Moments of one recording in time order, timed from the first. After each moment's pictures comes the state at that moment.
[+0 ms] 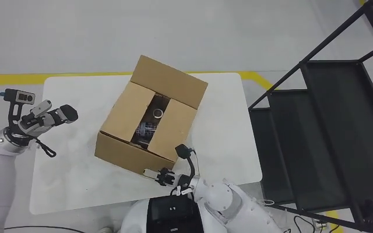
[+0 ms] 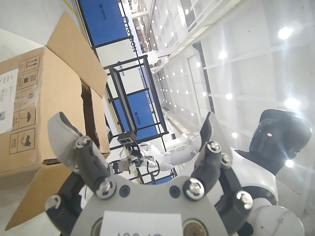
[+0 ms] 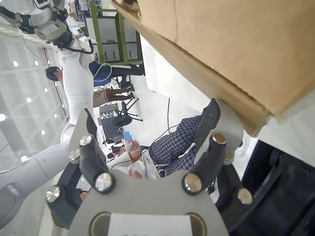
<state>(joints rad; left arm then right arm) 1.21 -0.88 -1.64 -1.29 -0.79 -0.40 -1.29 -1.60 -1.25 0.93 -1.86 -0.15 0.09 0.42</state>
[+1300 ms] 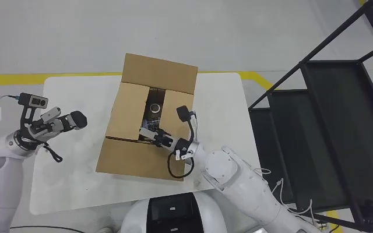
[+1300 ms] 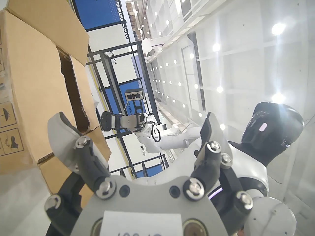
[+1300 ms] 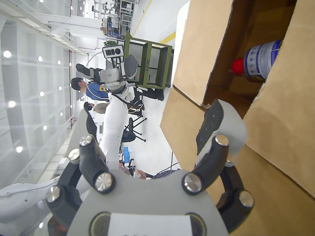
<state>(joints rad) 1.24 -0.90 -1.61 -1.32 -0.83 -0.37 -1.35 -1.30 -1.28 0.92 -1.80 -0.03 0.05 0.37</state>
